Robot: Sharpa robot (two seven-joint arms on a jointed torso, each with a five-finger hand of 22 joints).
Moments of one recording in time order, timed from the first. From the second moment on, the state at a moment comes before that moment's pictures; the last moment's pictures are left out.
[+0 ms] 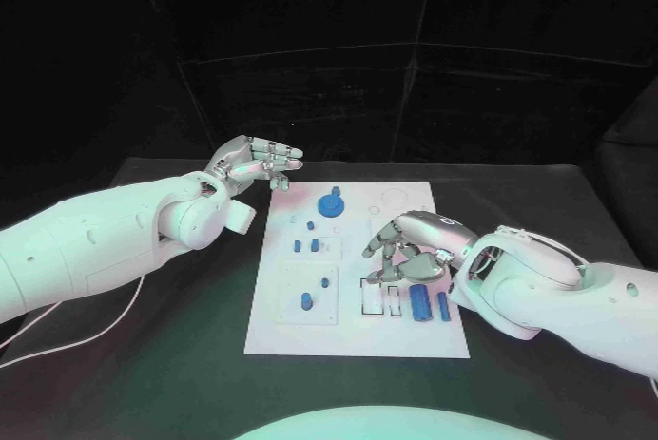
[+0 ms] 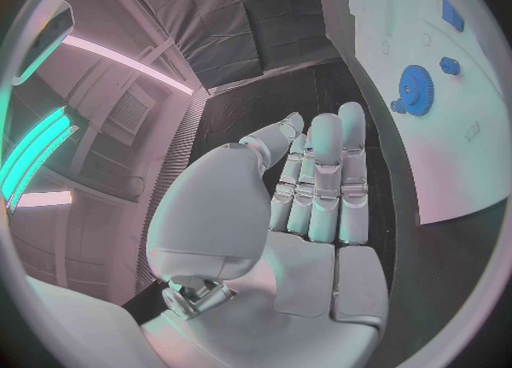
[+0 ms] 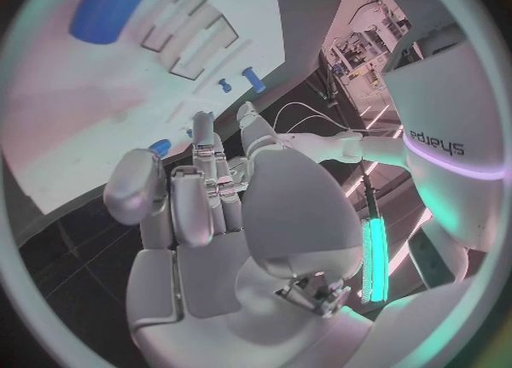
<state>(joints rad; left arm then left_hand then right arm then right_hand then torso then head) 1.24 -0.76 -0.10 1.28 -0.15 -0.16 0.37 1.32 -0.08 0.45 -0.13 0.05 1.03 0.19 0.11 0.07 1.11 0.11 0.22 0.07 1.27 0.01 0.99 0.44 0.17 1.11 0.12 0.67 0.78 1.10 -0.96 -0.05 1.84 -1.44 -0.35 -0.08 1.29 -0.06 0.00 0.00 0.16 1.02 0.12 0.13 0.09 1.27 0.04 0.46 0.19 1.47 -0.03 1.39 1.16 0.12 1.38 0.07 1.29 1.03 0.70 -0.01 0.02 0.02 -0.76</state>
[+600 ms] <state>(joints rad) 1.24 -0.77 -0.10 1.28 -0.15 -0.16 0.37 1.32 -0.08 0.45 -0.13 0.05 1.03 0.19 0.11 0.07 1.11 0.11 0.22 0.07 1.27 0.01 0.99 0.44 0.17 1.11 0.12 0.67 0.78 1.08 -1.15 -0.05 1.90 -1.35 -0.34 -0.37 1.18 -0.10 -0.18 0.29 0.13 1.02 0.09 0.28 0.15 1.46 0.01 1.39 1.30 1.46 -0.06 1.48 1.31 0.09 1.44 0.04 1.38 1.19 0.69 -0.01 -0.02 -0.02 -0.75</state>
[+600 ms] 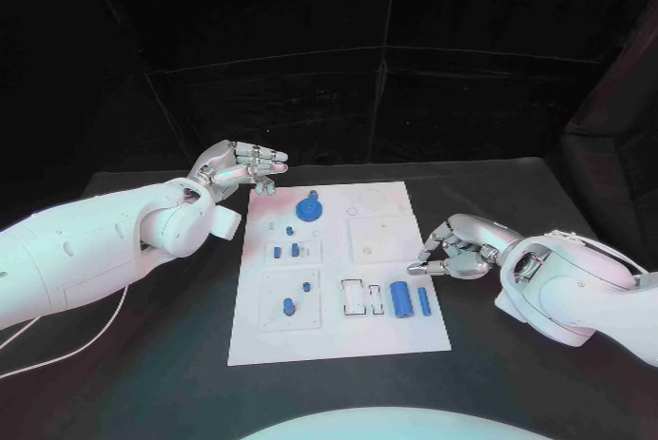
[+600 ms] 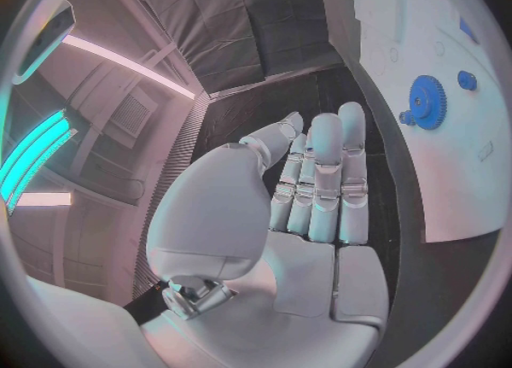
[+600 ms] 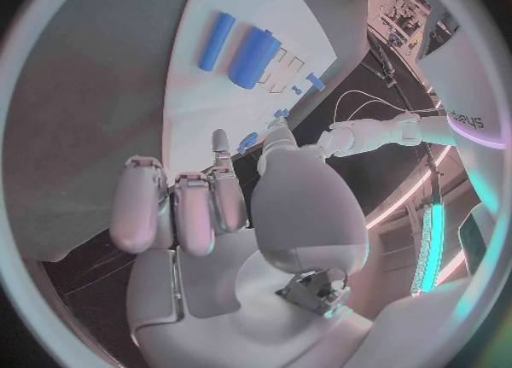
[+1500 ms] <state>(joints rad) 1.24 -0.77 -0.10 1.28 -0.15 -0.16 0.37 1.32 -0.08 0.45 -0.13 0.05 1.03 0.19 0.11 0.07 1.11 0.11 0.22 0.07 1.27 0.01 0.99 0.44 0.17 1.11 0.12 0.67 0.78 1.04 -1.08 -0.05 1.89 -1.44 -0.24 -0.47 1.18 -0.10 -0.17 0.29 0.19 1.01 0.08 0.35 0.20 1.46 0.01 1.48 1.31 1.47 -0.06 1.51 1.31 0.08 1.45 0.04 1.42 1.25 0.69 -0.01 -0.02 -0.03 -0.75</state>
